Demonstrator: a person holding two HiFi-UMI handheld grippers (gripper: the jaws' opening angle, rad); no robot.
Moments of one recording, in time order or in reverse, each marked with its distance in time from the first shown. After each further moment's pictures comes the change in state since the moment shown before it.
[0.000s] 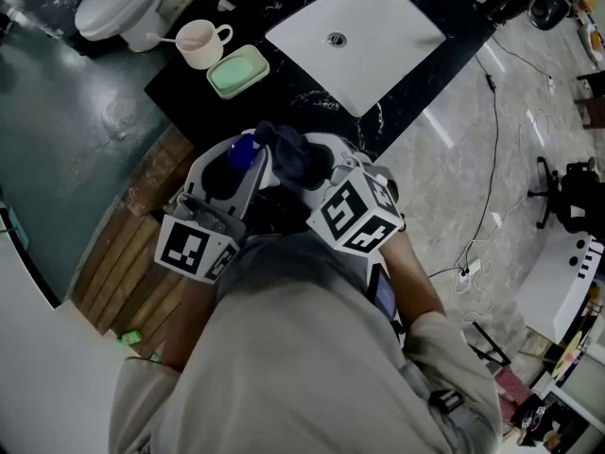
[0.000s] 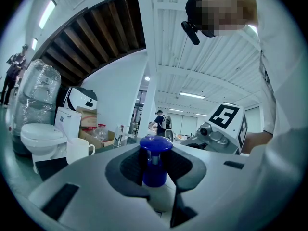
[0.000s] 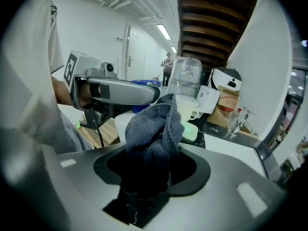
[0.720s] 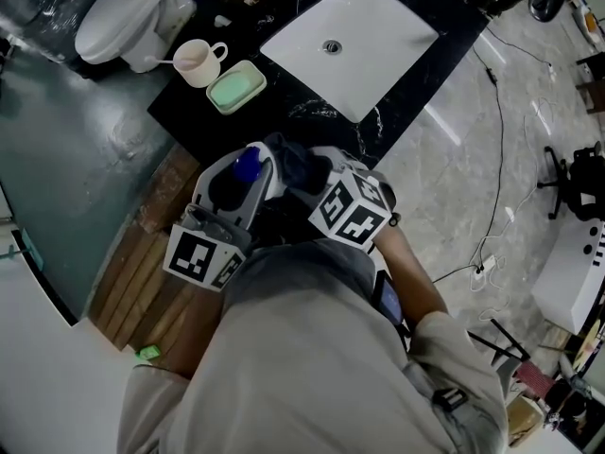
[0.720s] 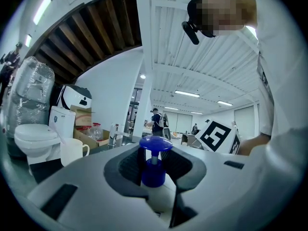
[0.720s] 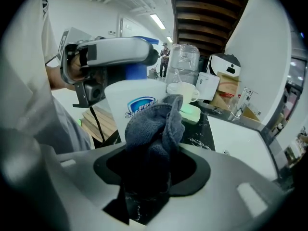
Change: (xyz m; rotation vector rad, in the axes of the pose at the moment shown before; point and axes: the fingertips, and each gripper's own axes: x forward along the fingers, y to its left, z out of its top) left arm 0.006 -0.009 -0.001 0.020 0.027 -0.058; right arm 0.026 0.001 -0.048 0.072 0.093 0.020
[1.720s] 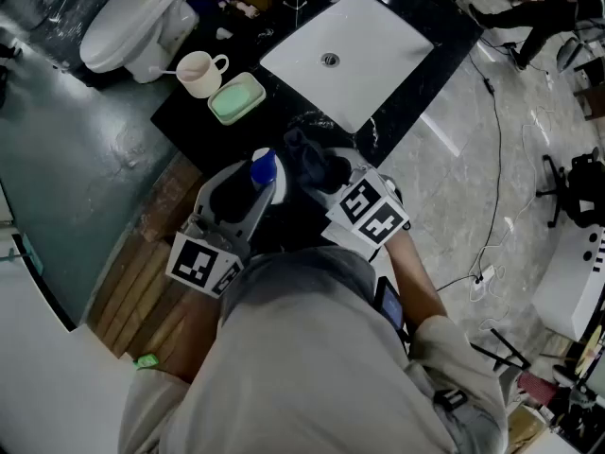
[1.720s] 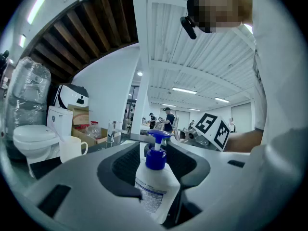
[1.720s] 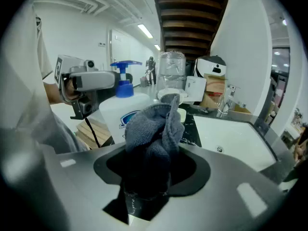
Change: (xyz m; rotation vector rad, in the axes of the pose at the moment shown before) left arm -0.006 -0.008 -0.012 0.017 0.036 -0.027; right arm -0.029 -0.027 -0.004 0.127 -0.095 -0.059
